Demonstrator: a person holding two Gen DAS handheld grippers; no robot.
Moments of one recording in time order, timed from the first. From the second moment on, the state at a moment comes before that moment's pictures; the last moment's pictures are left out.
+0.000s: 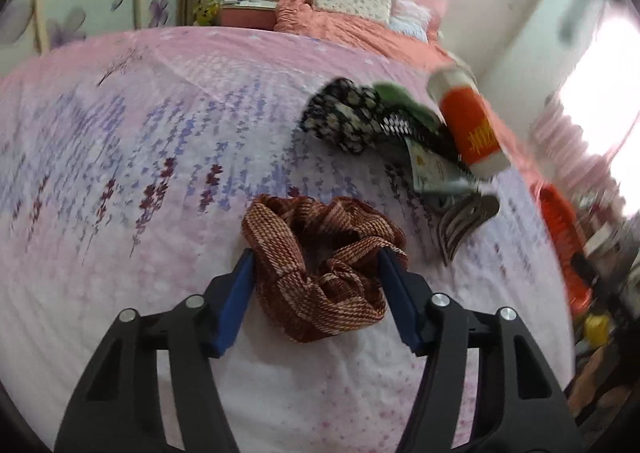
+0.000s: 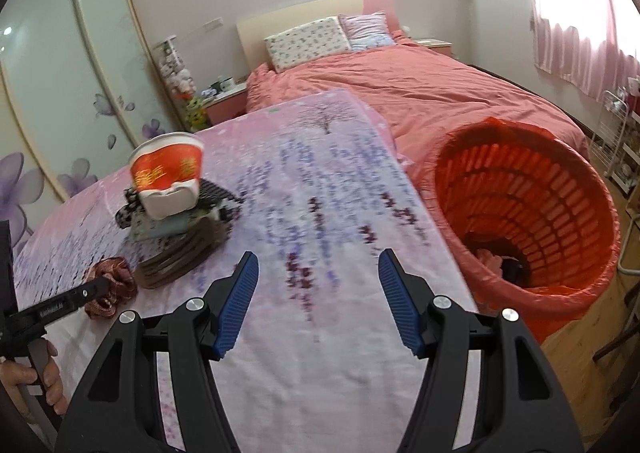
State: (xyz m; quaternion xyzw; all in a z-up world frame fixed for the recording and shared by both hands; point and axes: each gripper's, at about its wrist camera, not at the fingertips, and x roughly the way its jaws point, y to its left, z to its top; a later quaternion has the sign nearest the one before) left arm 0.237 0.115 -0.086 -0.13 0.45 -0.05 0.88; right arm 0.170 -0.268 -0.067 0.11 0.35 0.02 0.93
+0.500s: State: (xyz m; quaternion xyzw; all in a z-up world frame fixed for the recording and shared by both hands) left arm 0.238 0.124 -0.096 -0.12 0.46 -0.05 0.88; right arm 0.177 -0.248 -0.071 0.10 0.35 0.03 0.93
